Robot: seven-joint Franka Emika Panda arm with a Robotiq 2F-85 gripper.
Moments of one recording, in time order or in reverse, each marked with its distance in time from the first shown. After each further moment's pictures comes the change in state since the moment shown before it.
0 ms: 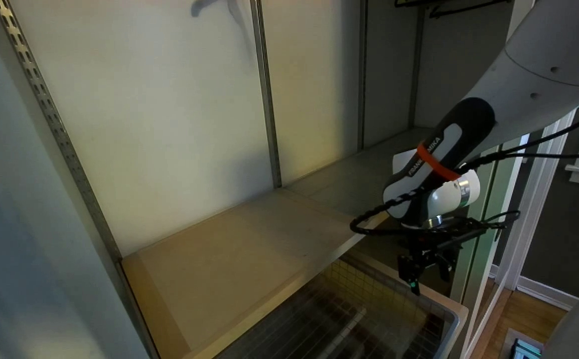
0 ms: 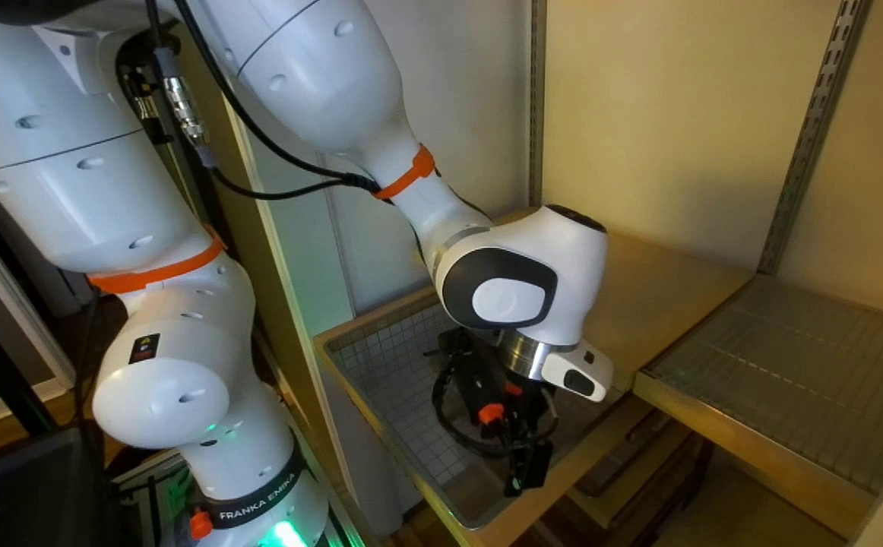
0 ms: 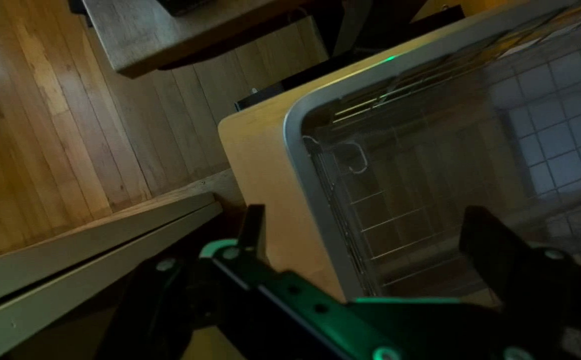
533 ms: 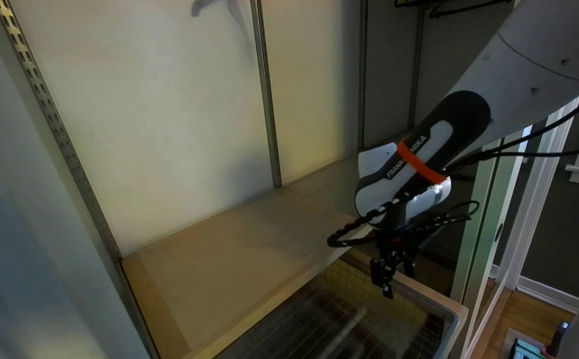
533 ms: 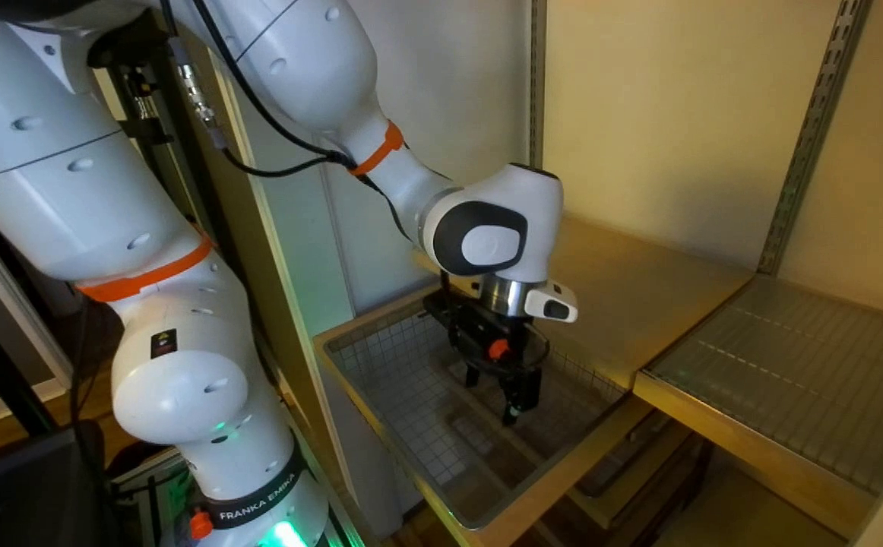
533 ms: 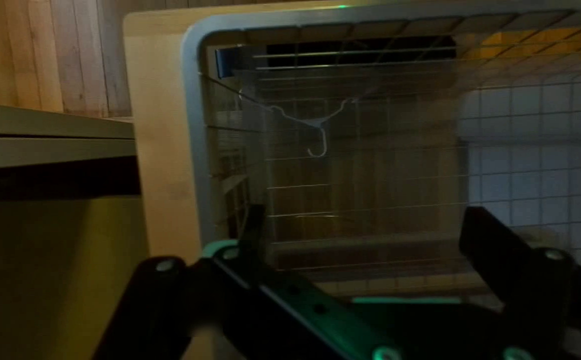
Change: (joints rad) arm 0.134 -0.068 0.105 0.000 0.044 -0.021 -0.115
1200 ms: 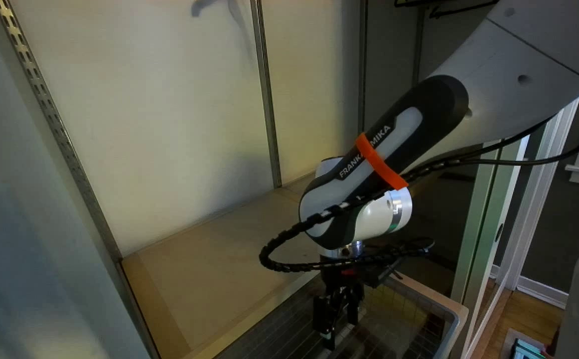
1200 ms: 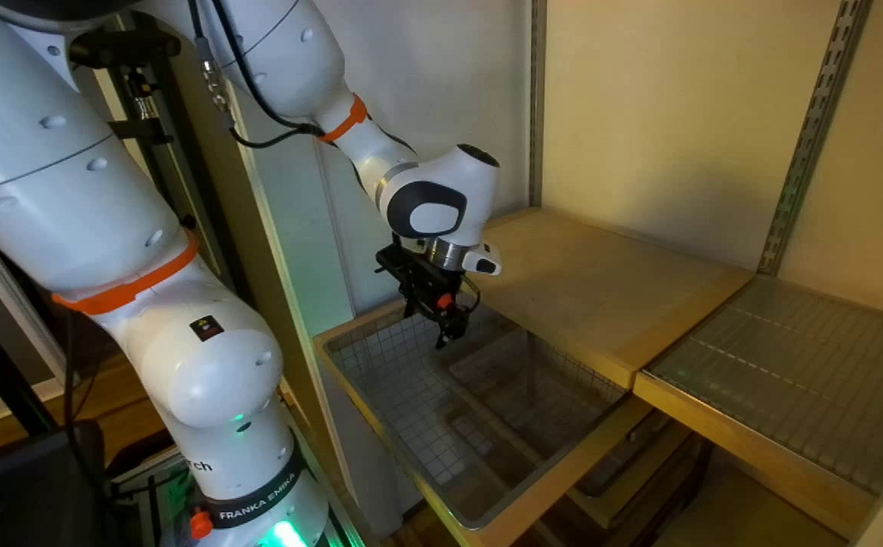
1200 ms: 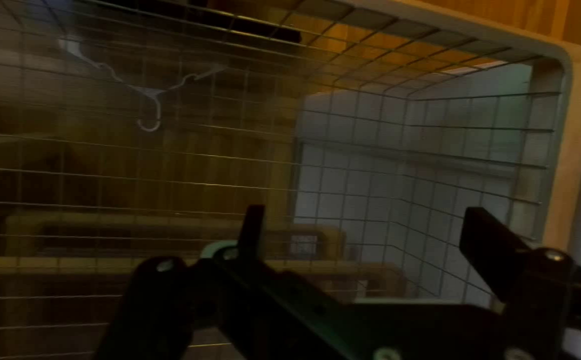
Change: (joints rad) arm 0.333 -0.035 0.093 -0.004 0.472 -0.033 -0.163
